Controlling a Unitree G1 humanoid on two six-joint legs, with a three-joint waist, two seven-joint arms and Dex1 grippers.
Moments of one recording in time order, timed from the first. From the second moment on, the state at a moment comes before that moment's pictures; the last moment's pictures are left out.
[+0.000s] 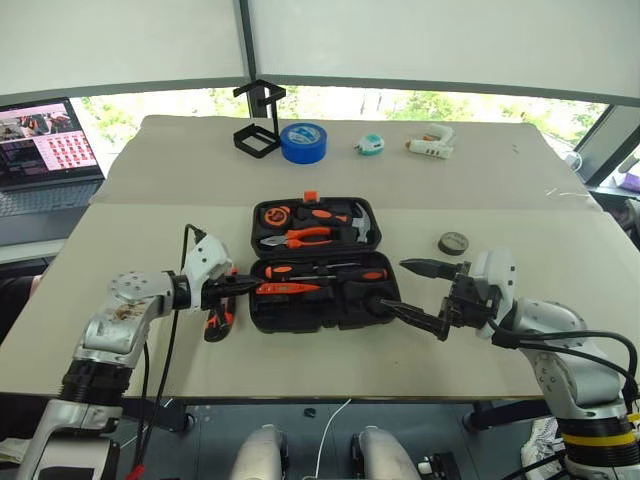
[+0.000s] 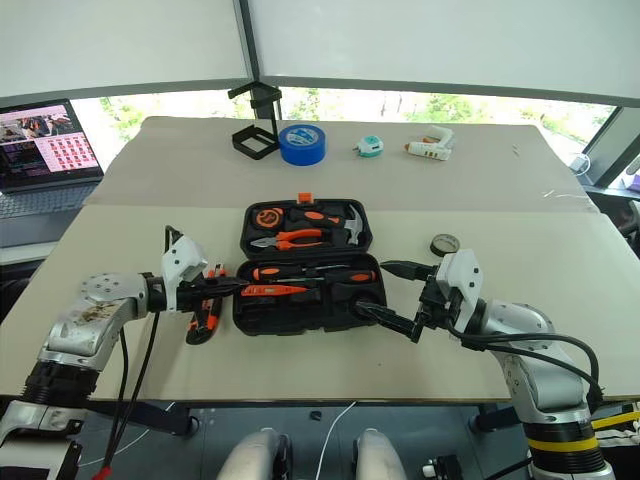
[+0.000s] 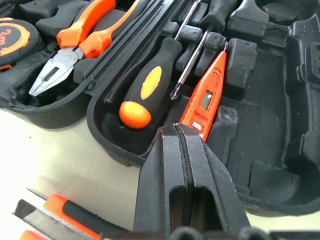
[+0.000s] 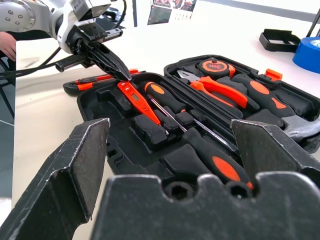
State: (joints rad) left arm -0.39 0.67 -0.05 0.10 -0.26 0.35 -1.06; right arm -0.14 -0.62 -0.09 -0.28 0.52 0.29 0.98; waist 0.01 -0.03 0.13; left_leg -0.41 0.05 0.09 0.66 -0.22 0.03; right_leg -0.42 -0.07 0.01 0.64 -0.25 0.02
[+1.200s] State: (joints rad) left arm 0.13 0.78 0.50 -0.20 -0.48 0.33 -1.03; right arm -0.09 -0.70 -0.23 -0.10 0.52 0.00 1.21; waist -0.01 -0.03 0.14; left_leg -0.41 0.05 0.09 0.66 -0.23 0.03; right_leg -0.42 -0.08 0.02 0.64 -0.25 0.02
